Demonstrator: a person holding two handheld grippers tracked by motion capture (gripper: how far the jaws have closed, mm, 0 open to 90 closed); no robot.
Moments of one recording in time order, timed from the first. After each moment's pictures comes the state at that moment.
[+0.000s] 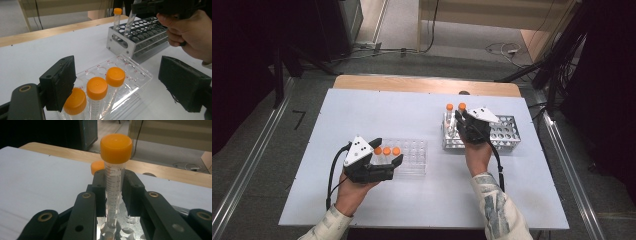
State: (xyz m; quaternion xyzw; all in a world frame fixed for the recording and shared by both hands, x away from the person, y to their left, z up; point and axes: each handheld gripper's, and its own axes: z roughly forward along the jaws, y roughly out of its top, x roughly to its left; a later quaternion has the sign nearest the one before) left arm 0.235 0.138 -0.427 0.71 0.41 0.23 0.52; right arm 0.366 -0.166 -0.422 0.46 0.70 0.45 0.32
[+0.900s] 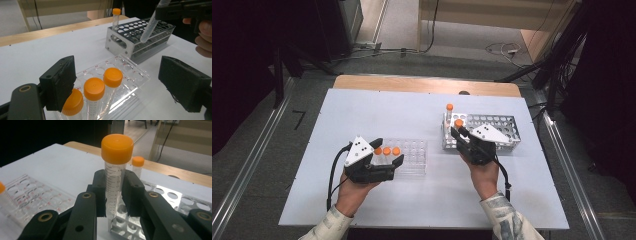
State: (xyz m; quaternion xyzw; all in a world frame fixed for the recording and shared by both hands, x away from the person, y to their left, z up) left arm 0.234 0.135 -0.426 0.71 0.41 0.23 0.53; right arm 0.300 -0.173 -0.409 0.39 0.73 0.49 0.27
